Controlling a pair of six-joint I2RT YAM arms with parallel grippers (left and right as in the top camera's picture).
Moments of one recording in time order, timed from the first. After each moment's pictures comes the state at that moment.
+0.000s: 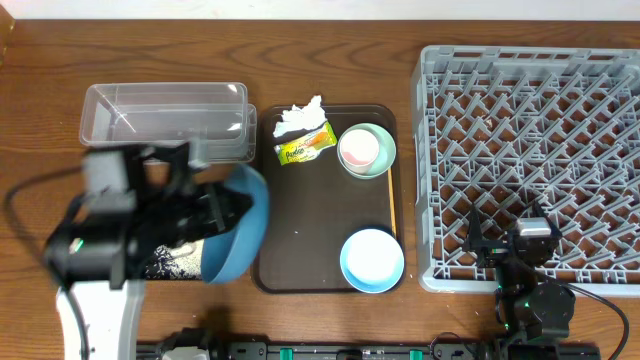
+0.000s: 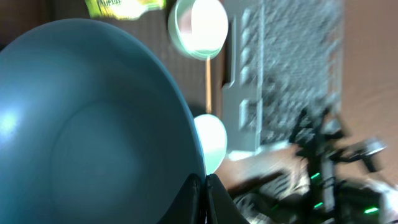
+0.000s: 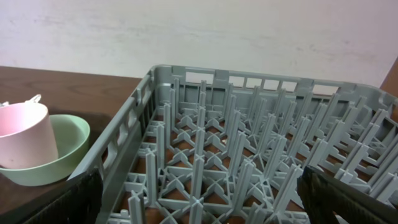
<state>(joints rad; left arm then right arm) -0.02 1.07 1.23 -1.24 0.65 -0.30 -0.03 0.01 0.01 -0.07 -0.05 -0.06</state>
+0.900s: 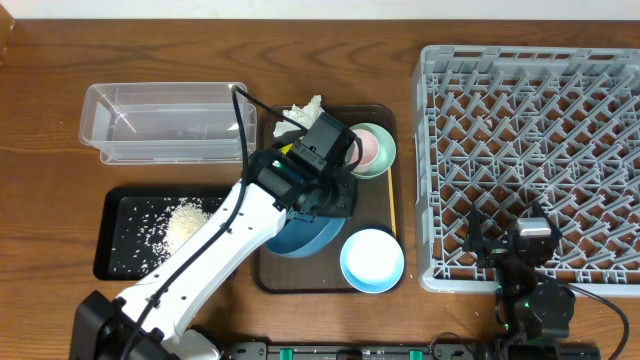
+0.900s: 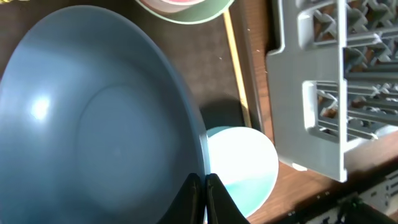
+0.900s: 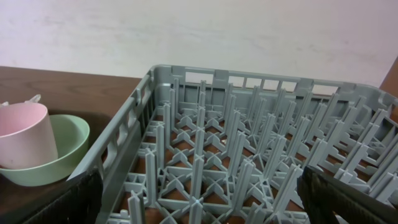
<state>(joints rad) -0.66 1.52 1.28 -0.94 0.19 -0.51 -0.03 0.01 0.01 -0.07 -0.05 -0.06</state>
